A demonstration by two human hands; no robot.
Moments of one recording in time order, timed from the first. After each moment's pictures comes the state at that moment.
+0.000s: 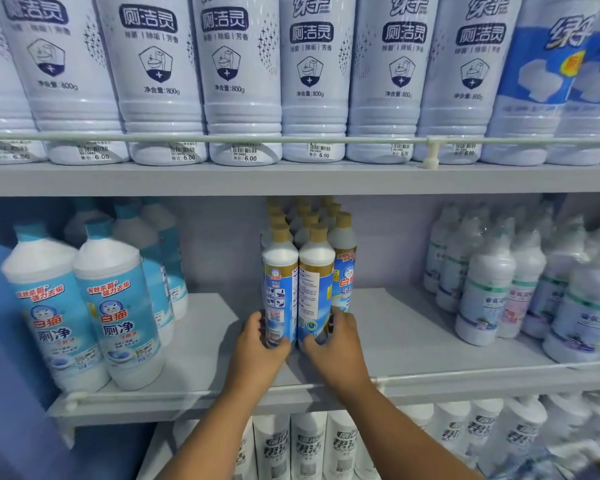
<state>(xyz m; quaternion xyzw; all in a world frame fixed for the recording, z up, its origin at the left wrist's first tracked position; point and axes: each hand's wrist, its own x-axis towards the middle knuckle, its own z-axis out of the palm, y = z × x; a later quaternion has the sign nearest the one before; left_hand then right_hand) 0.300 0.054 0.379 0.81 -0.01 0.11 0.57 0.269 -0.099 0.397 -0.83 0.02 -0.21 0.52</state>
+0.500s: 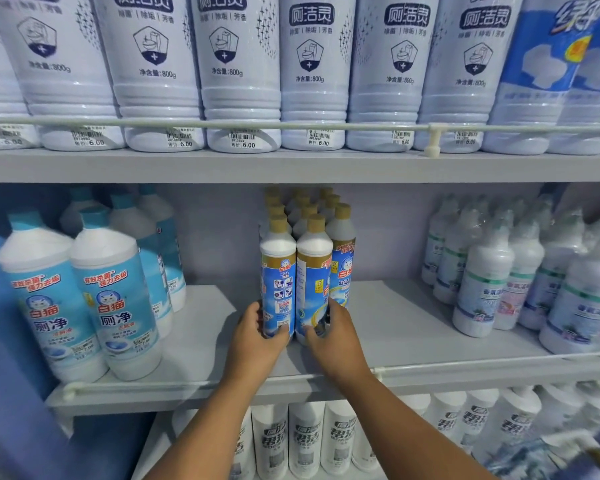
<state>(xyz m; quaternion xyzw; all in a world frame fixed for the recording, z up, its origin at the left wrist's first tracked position) 0.298 0.053 0.381 0.80 -0.01 0.12 0.58 0.269 -0.102 0.398 -0.82 0.00 -0.19 0.55</state>
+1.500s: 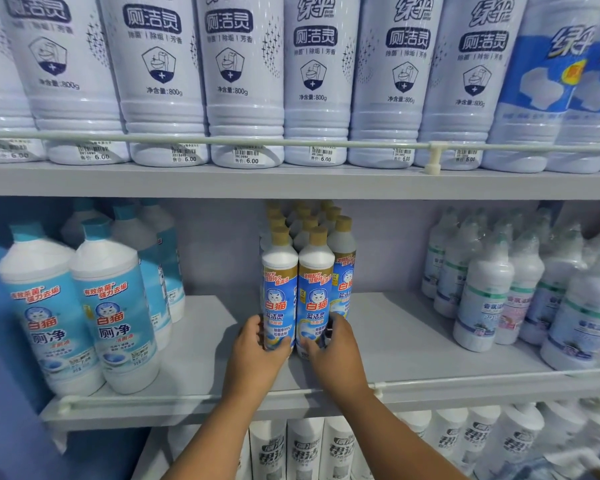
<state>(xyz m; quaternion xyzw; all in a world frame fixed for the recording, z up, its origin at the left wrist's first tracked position) 0.299 0.050 0.379 0.81 0.01 0.13 0.58 0.271 -0.099 0.399 -0.81 0.05 -0.18 0.55</state>
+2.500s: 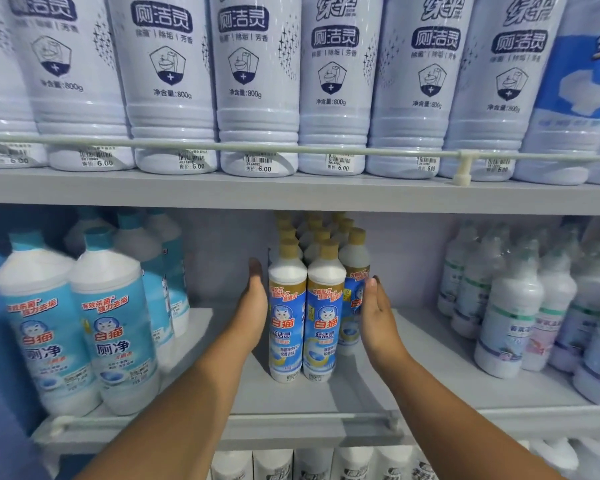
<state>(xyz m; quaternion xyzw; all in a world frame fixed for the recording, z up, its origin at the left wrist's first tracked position) 0.357 0.049 0.485 0.67 0.06 -0.02 0.74 0.327 -0.142 0.451 -0.74 0.06 -0.20 0.63</state>
